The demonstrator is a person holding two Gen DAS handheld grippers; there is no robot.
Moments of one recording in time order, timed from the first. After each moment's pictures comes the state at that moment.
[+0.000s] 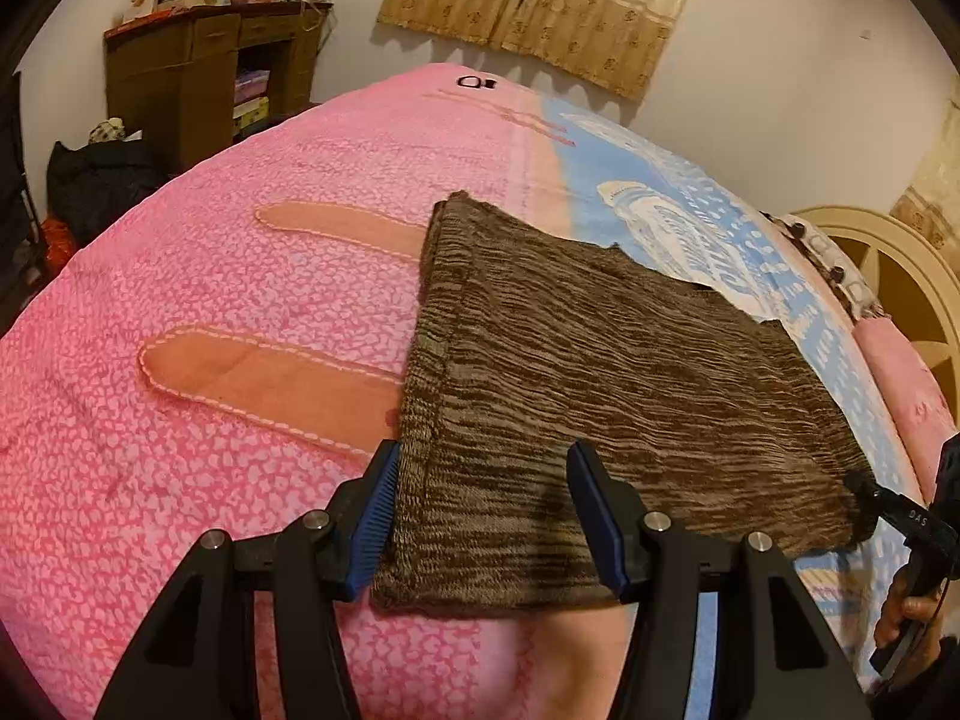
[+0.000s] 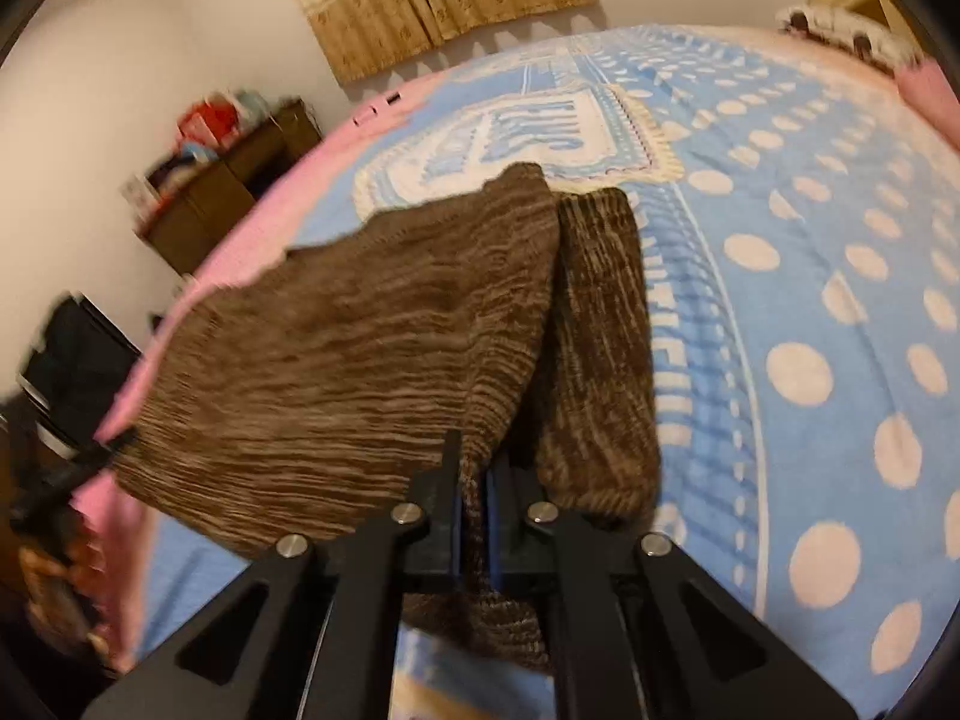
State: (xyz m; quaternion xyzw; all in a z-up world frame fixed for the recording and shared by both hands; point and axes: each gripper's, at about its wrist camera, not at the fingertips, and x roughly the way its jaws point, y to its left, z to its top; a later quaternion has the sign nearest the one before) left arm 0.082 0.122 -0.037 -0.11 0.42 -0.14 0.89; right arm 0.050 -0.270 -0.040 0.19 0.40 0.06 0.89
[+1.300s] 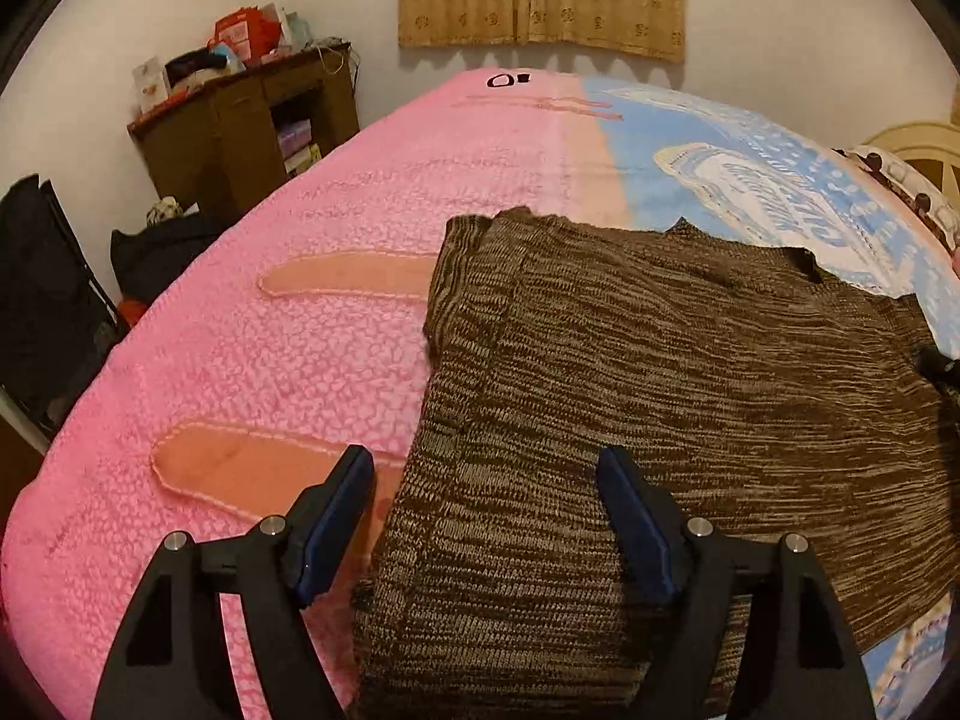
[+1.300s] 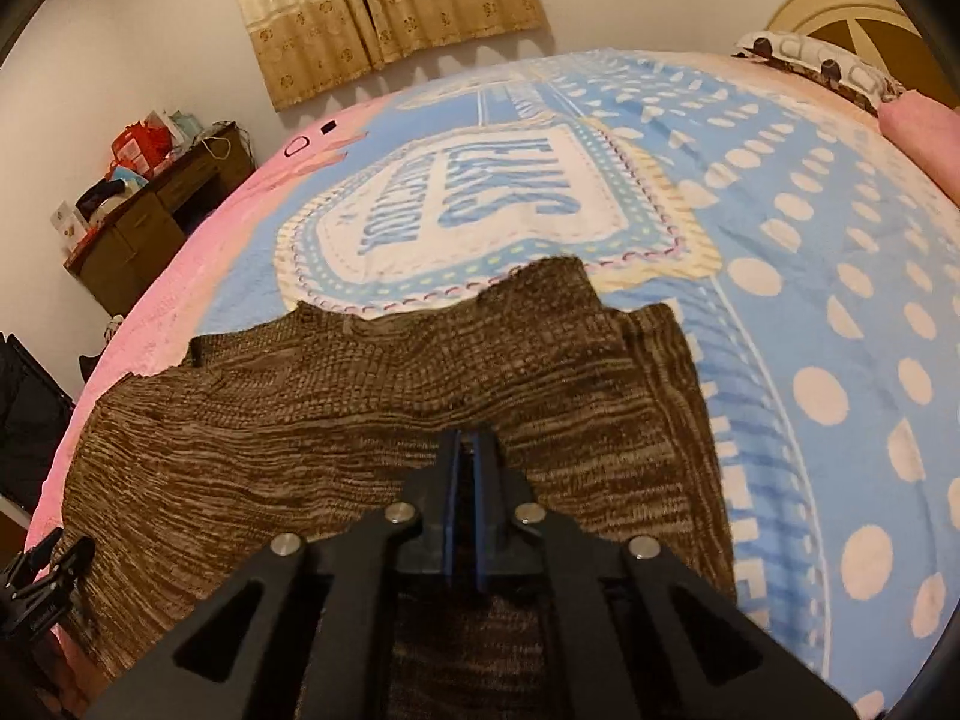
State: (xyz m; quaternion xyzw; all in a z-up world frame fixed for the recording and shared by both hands) left arm 0.118 0.068 -0.053 0.03 0.41 -0.03 0.91; right arm 0.150 -0.254 -0.050 0.16 0.39 -0.05 0.91
